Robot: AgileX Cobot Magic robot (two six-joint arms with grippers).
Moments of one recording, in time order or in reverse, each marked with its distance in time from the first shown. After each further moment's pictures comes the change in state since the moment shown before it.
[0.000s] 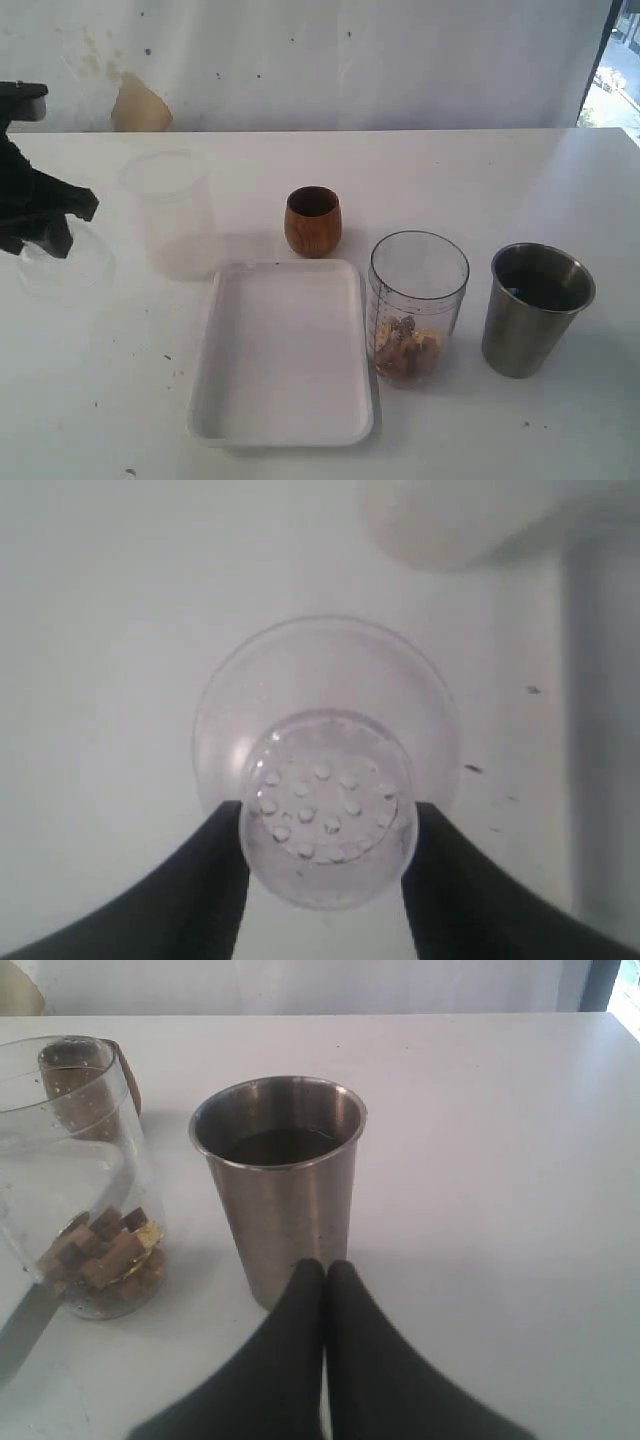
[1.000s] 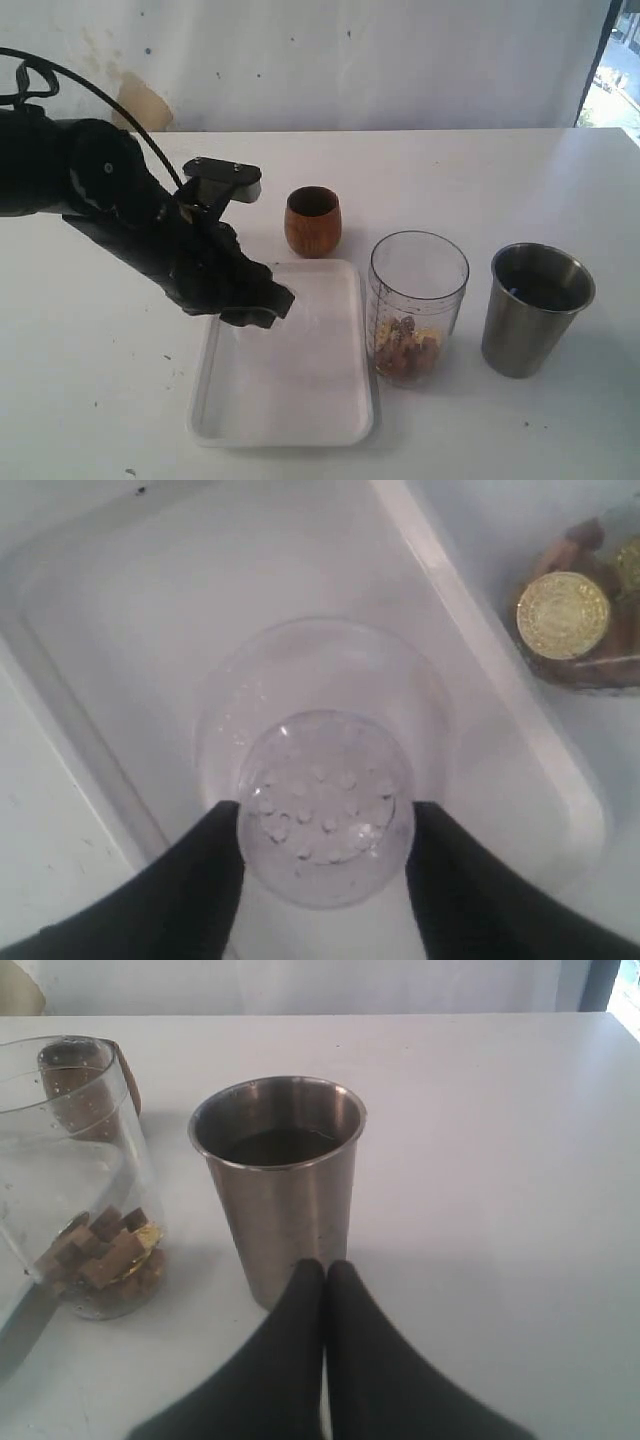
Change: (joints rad) left arm -0.413 0.175 0.091 -0.293 -0.381 0.196; right arm 0.000 0.000 0.000 0.000 0.000 0.000
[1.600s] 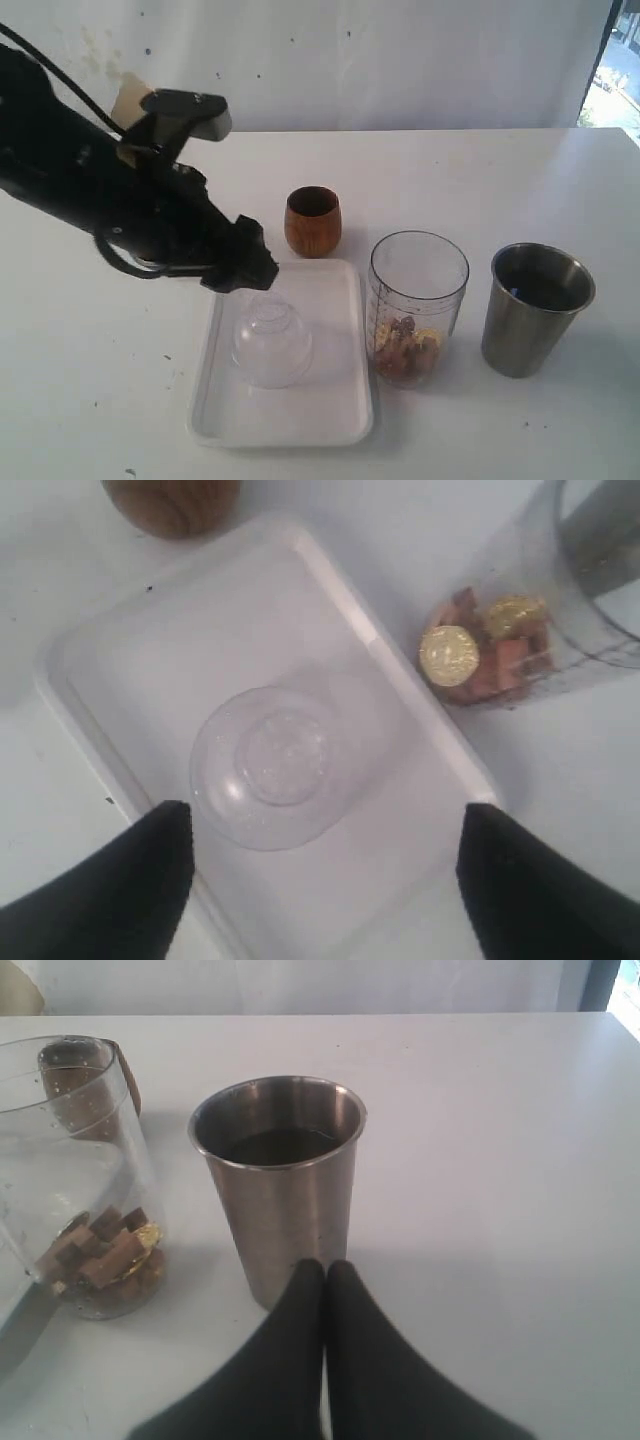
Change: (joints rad) left arm 0.000 -0.225 0.000 0.004 0.087 0.023; right arm 0.000 0.000 0.000 0.000 0.000 0.000
